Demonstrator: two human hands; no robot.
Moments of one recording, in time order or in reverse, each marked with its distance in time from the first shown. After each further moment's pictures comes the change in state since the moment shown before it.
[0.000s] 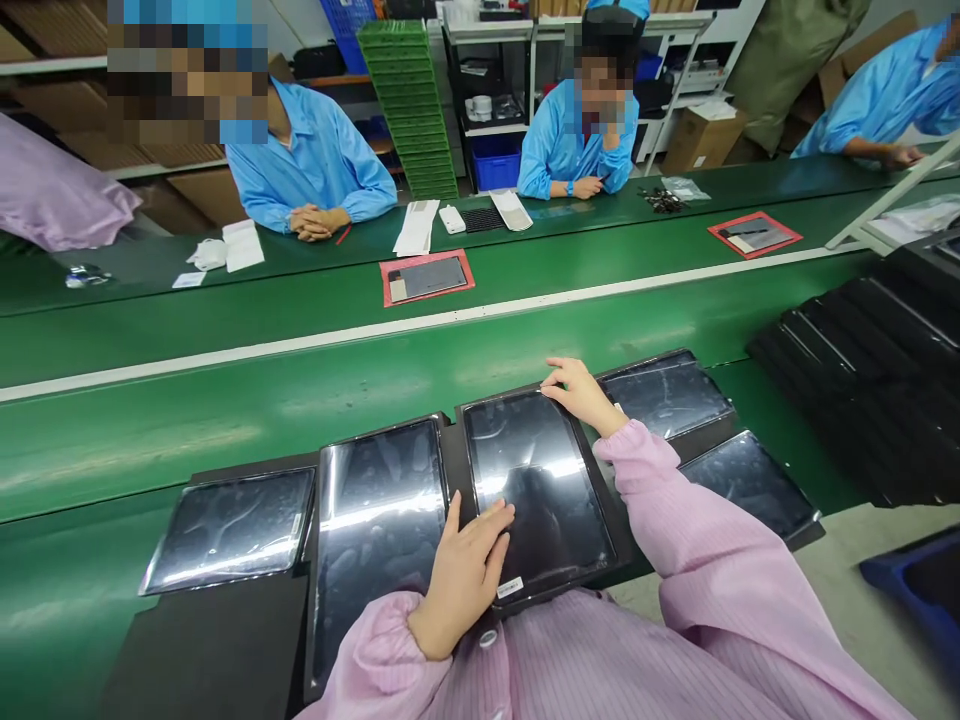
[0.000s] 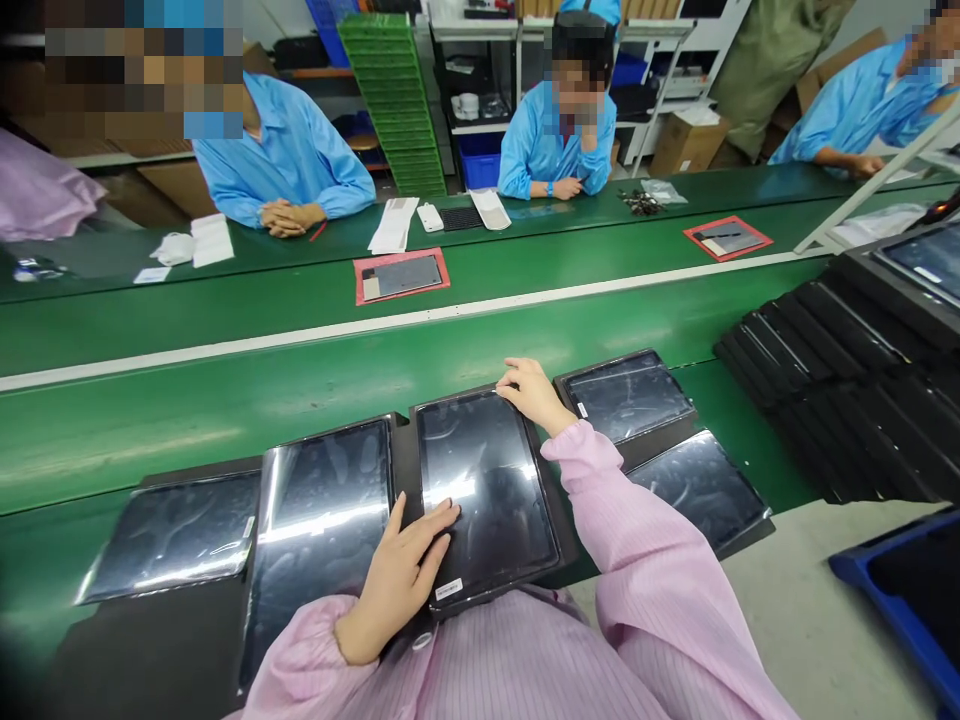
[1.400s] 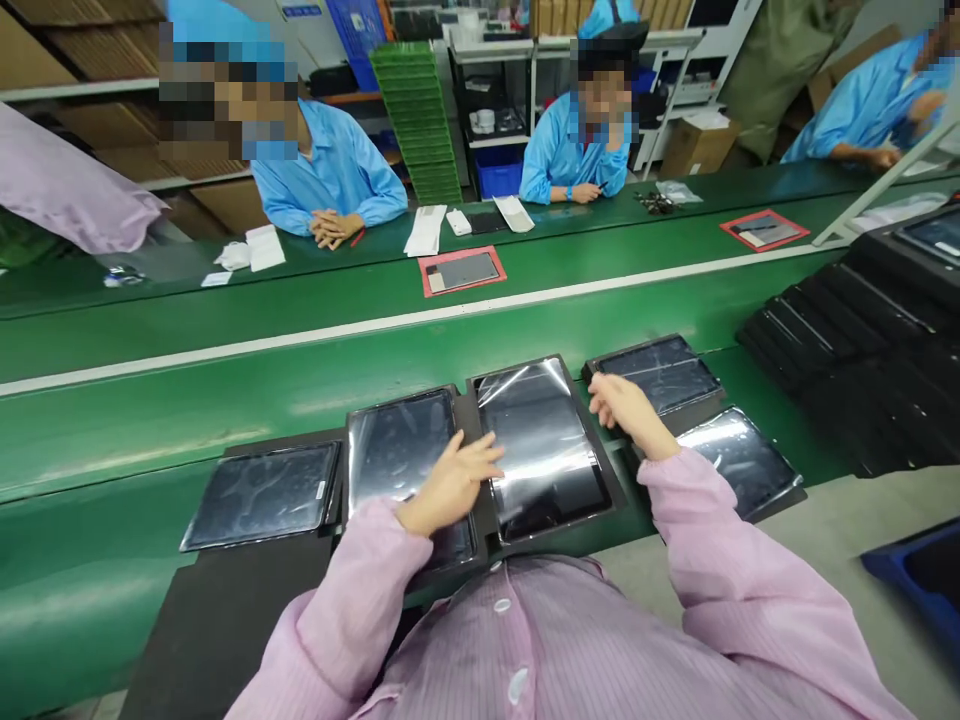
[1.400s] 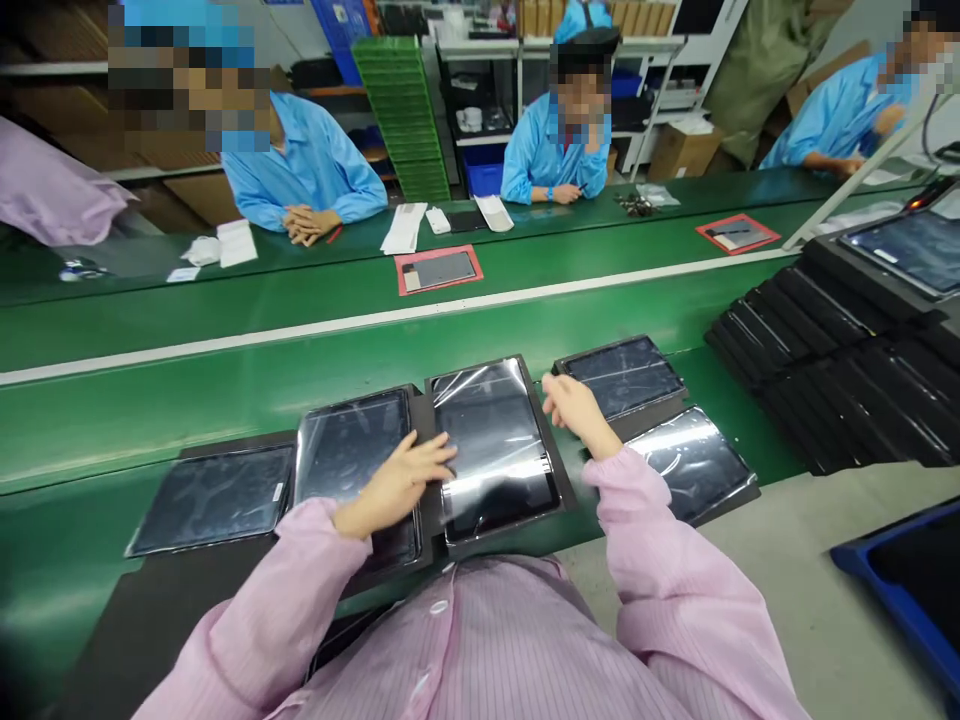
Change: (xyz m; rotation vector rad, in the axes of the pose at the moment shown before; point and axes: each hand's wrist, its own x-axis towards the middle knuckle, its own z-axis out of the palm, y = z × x) left_hand 0.029 -0.030 -0.040 0.095 -0.416 0.107; right_hand -0.089 -0.023 -0.031 0.232 0.006 0.503
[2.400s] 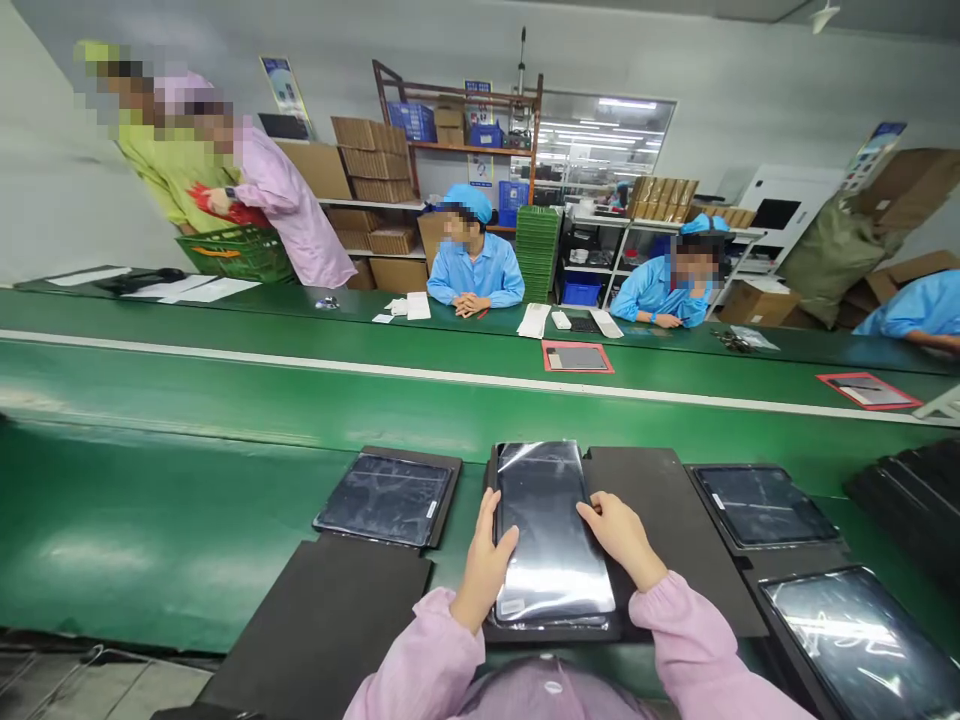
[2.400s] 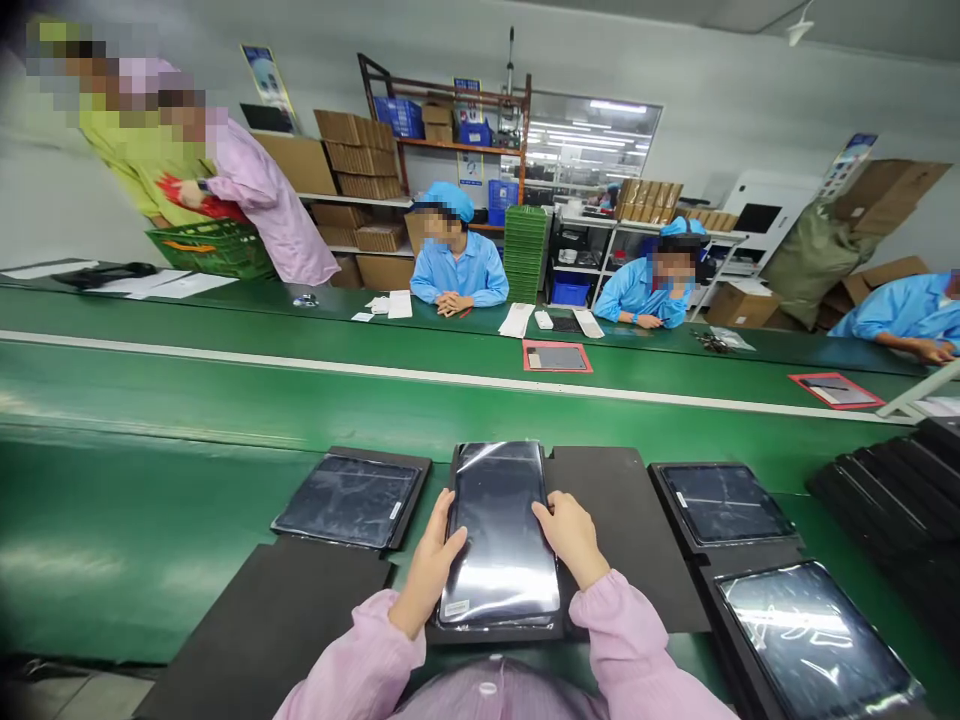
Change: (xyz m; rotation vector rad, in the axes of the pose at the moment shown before) left_hand -0.107 -0.053 0.034 -1.101 0.950 -0.573; right_hand -0.058 -0.090 0.155 0.010 -0.043 -0.040
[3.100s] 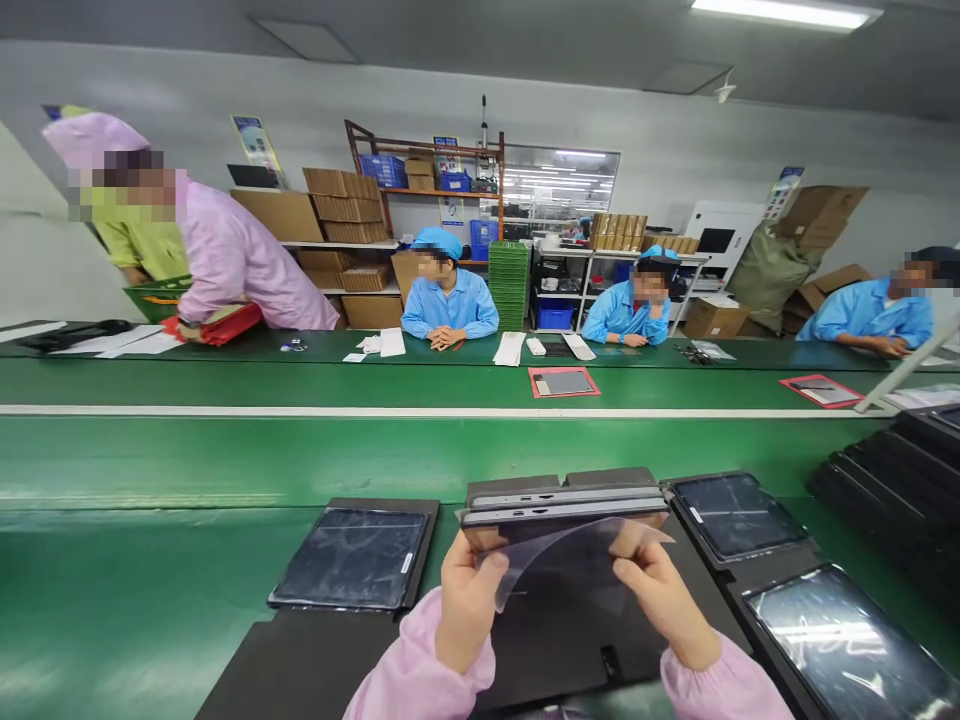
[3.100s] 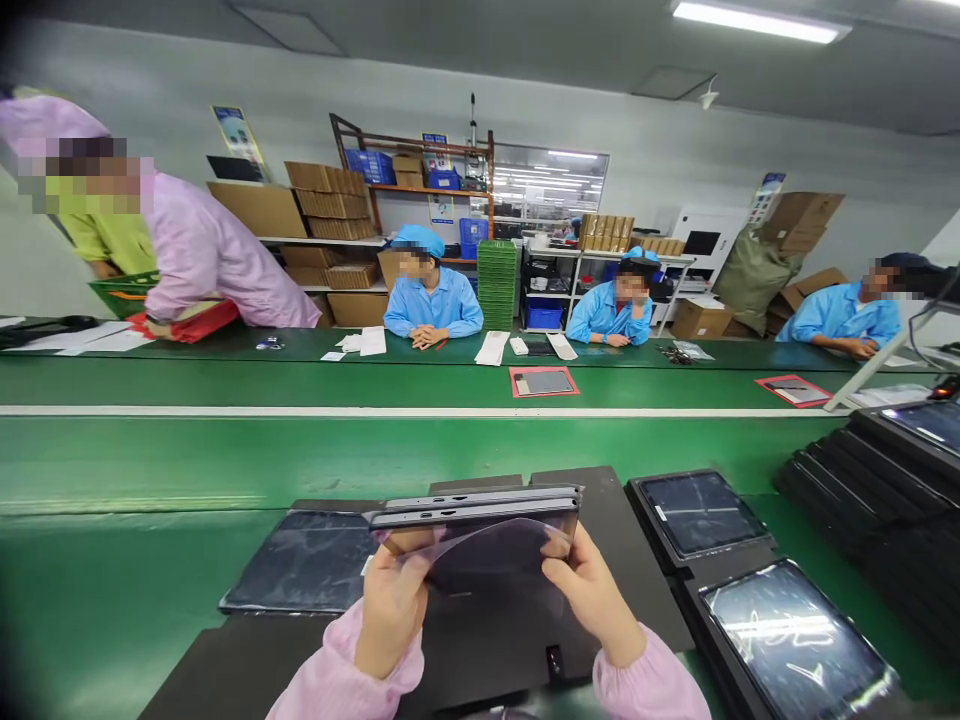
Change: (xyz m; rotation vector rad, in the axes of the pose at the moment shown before) left_hand -0.002 0.081 0.023 -0.398 0.087 0.180; right_hand -0.040 0.019 -0.042 0.618 -0.026 -0.396
